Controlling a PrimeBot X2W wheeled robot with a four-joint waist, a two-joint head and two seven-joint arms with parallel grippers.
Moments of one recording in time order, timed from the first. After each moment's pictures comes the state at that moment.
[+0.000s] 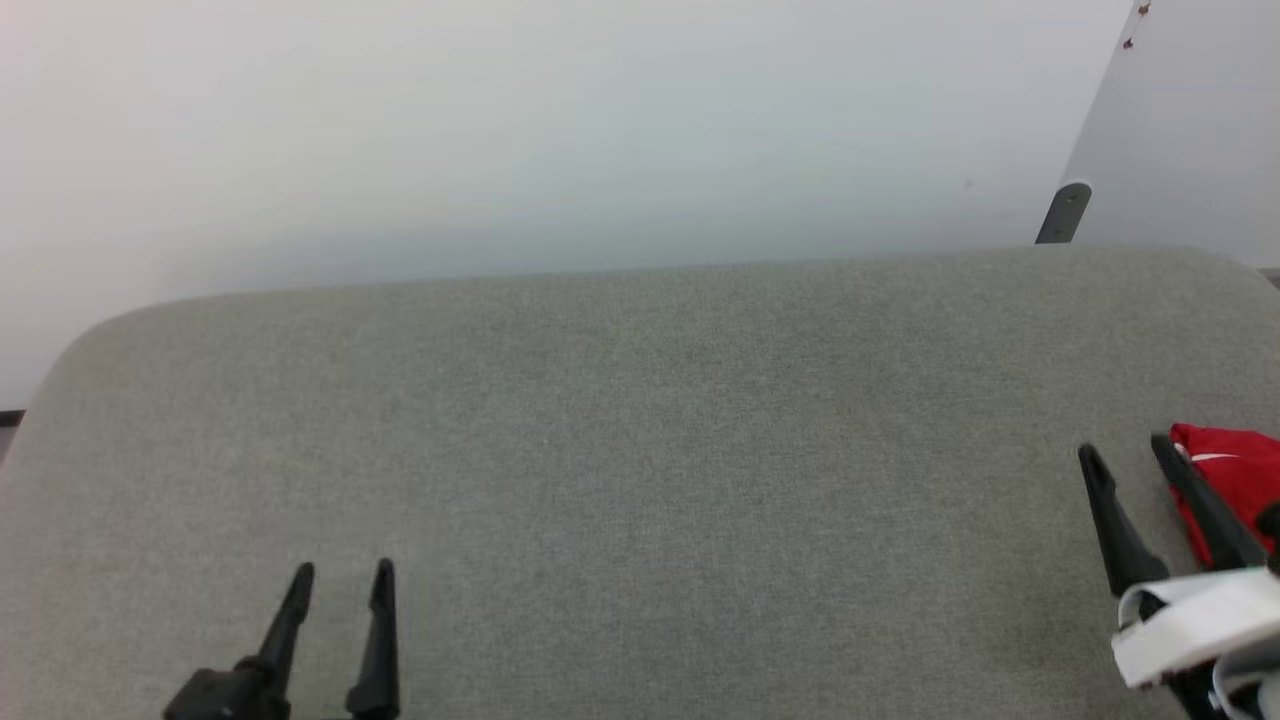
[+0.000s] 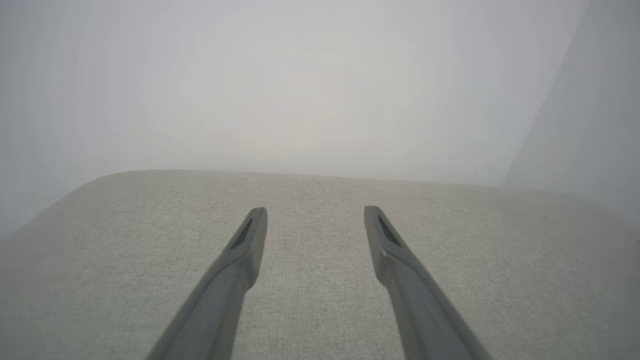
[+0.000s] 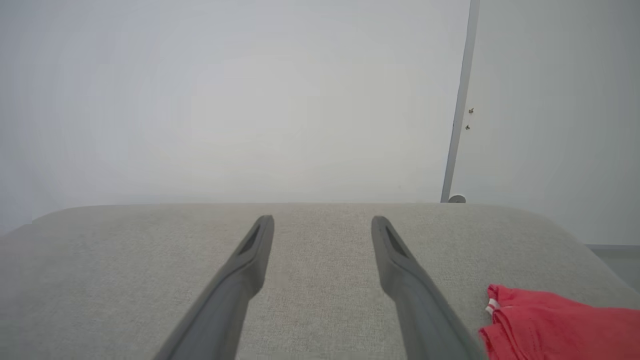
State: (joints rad) left arm 0.08 0.11 0.05 0.12 -0.22 -0.13 -0.26; right arm -0.21 -0.43 0.22 0.32 0.55 0.13 -0.26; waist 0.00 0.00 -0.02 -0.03
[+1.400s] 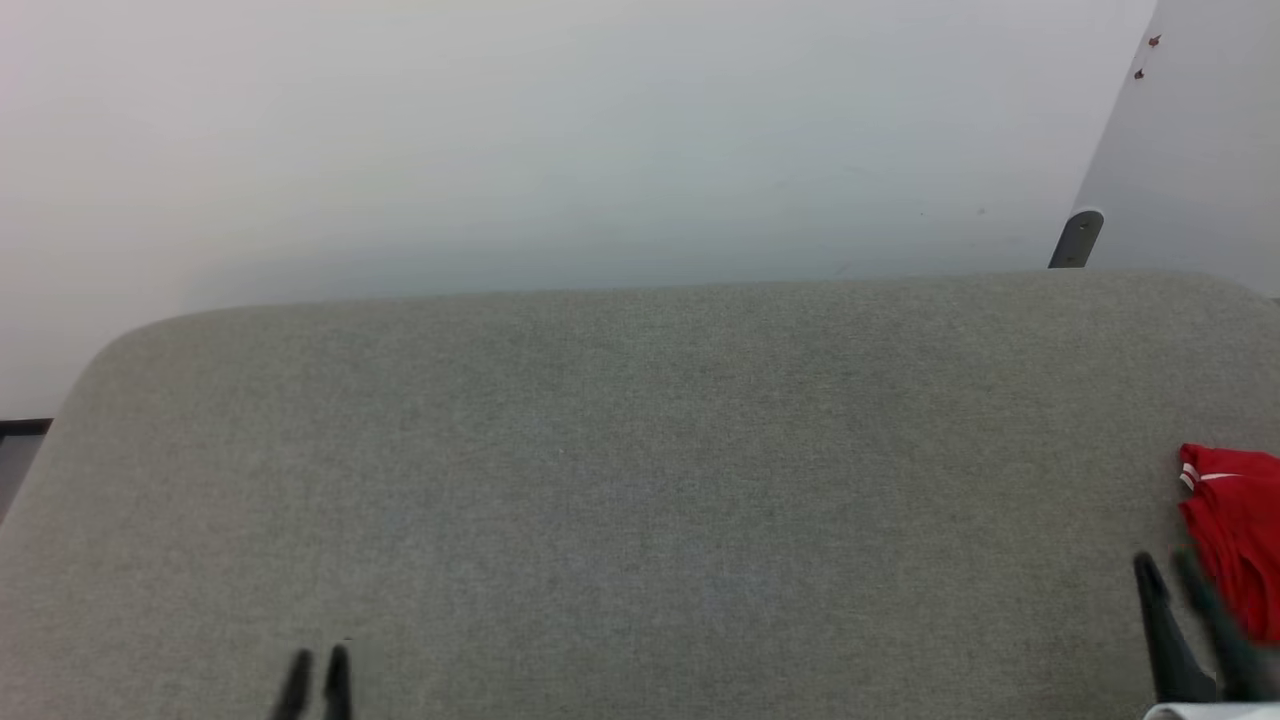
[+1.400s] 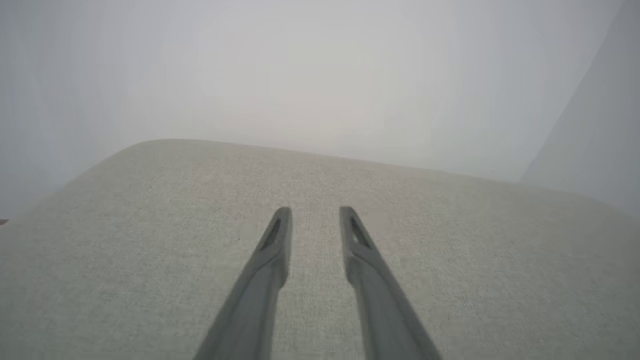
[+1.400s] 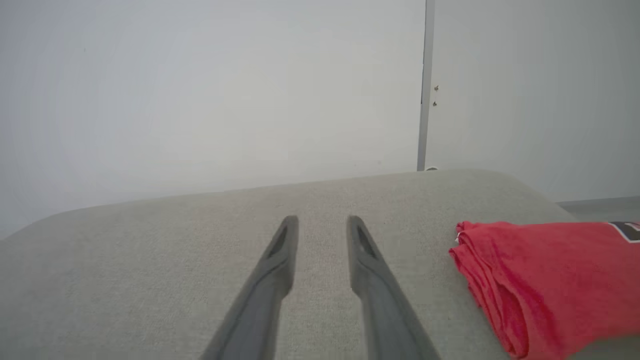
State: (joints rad) left arm 0.25 0.07 0.11 0.01 -0.24 -0.13 -0.26; right arm 0.12 -0.26 -0.03 0.04 0.41 0.13 -0.18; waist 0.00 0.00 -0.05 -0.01
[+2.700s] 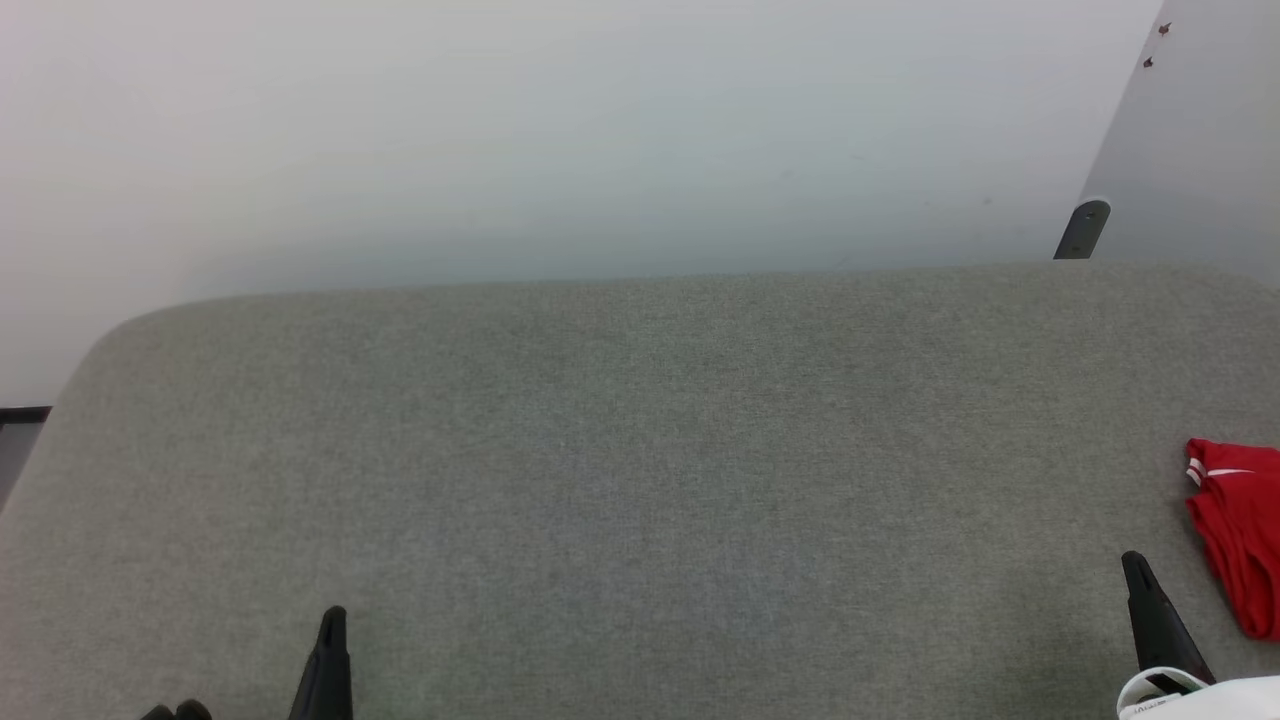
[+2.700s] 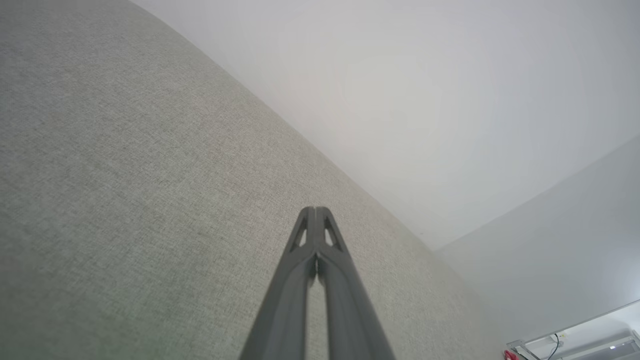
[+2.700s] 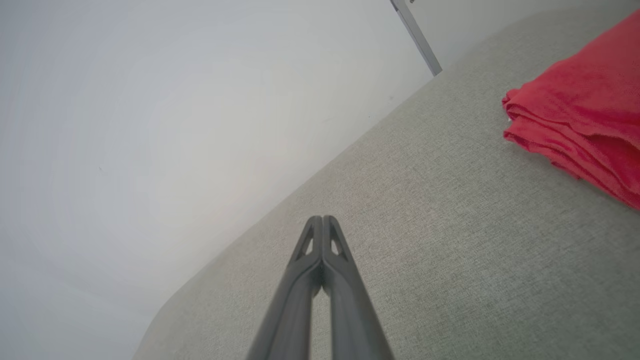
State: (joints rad) left arm 0.12 0.06 0.09 0.13 -0.81 -0.13 -0.12; right arm 0.05 -0.16 -0.06 0.15 0.89 0.13 -0.06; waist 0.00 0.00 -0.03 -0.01
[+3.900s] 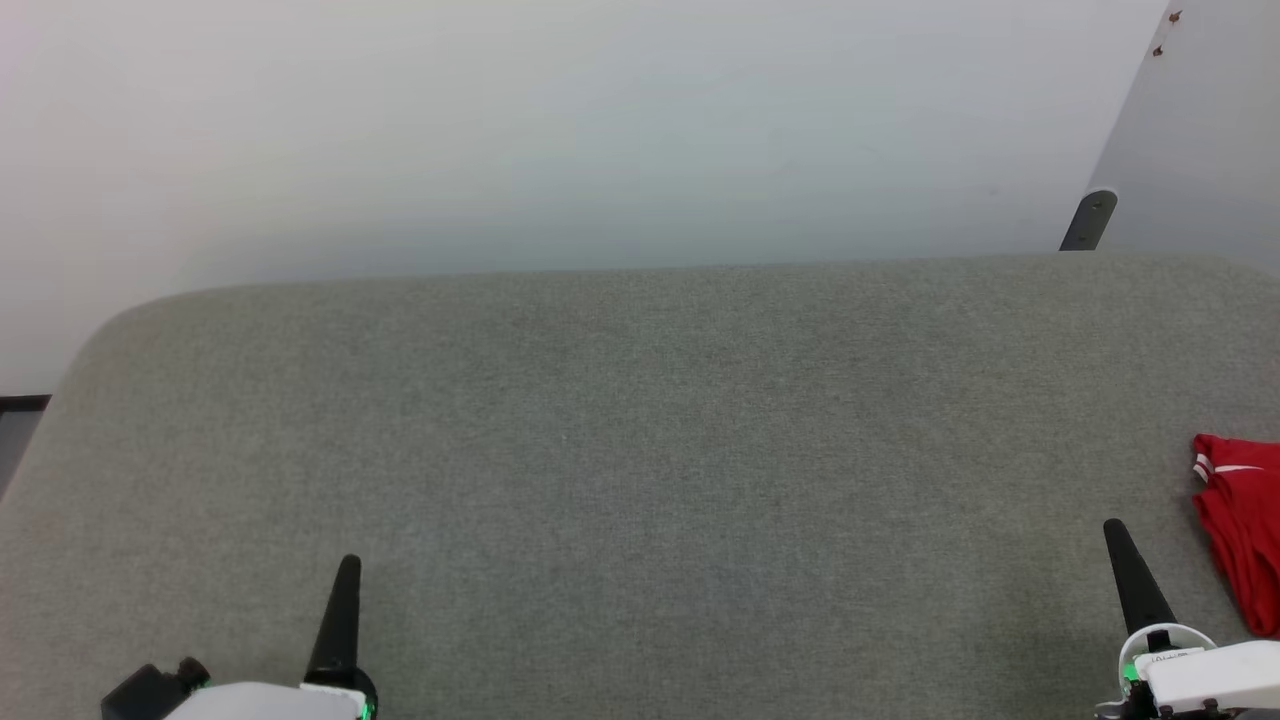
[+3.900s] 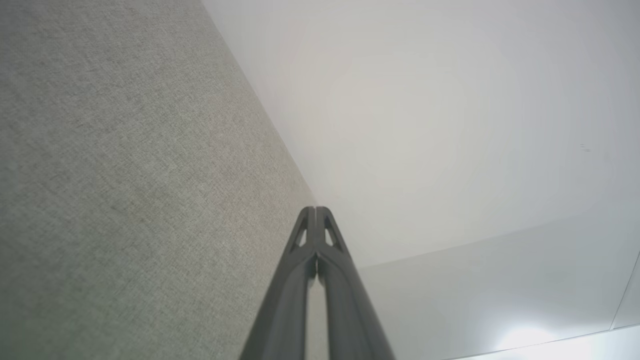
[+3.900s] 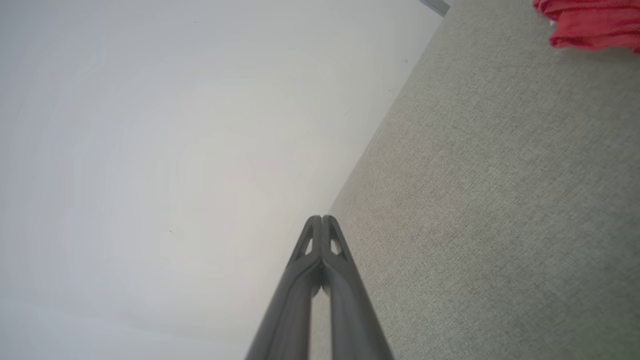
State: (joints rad) left arm 0.01 0.07 0.09 0.19 -1.21 -0.13 -0.02; right arm -0.03 -0.11 -0.09 0.20 1.24 0.13 0.03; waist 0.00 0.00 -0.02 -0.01
